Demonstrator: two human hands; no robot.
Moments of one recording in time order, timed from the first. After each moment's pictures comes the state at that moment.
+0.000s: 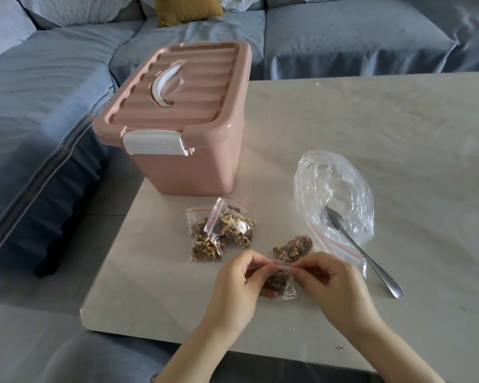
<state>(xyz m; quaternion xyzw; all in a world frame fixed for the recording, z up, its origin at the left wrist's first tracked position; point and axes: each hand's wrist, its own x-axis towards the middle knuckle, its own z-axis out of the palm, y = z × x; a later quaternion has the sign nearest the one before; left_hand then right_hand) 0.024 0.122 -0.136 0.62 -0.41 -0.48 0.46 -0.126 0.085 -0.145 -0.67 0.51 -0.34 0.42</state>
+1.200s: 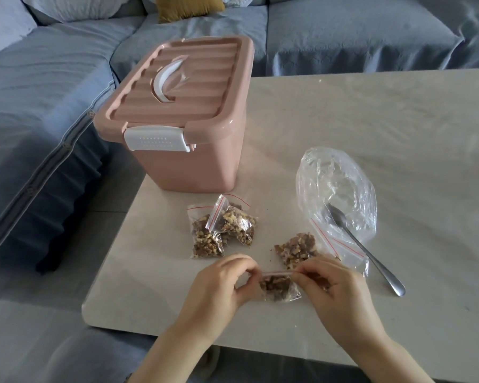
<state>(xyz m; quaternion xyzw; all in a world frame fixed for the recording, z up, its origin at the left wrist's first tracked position) 0.061 0.132 -0.140 0.61 -0.69 -0.22 0.32 -0.125 0.095 -0.147 -0.71 0.48 -0.37 0.35</state>
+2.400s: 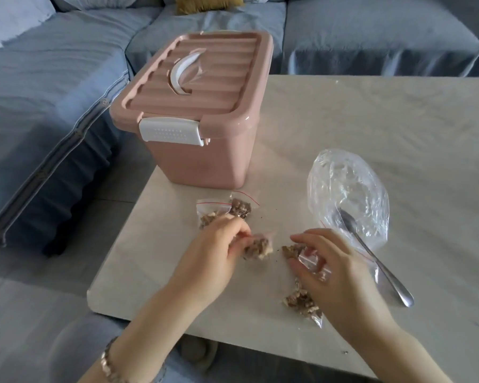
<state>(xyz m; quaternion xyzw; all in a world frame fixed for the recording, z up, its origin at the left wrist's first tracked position) 0.079 0.107 -0.109 0.66 -0.67 -0.19 0.30 -0.112 0.081 -0.123 -0.77 0.46 -0.33 0.30</state>
